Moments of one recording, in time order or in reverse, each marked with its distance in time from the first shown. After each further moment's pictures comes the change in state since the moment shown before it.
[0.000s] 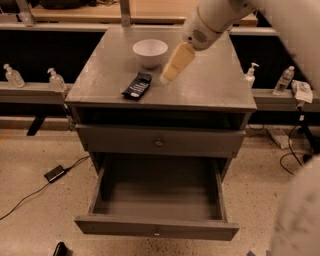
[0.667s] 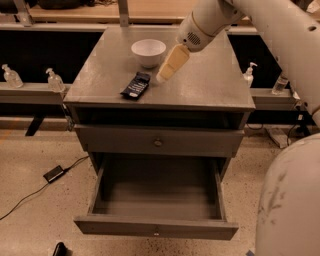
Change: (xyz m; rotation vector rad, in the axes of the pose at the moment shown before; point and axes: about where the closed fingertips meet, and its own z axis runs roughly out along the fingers) arm -0.006 -0.021 0.027 -0.011 -0.039 0.016
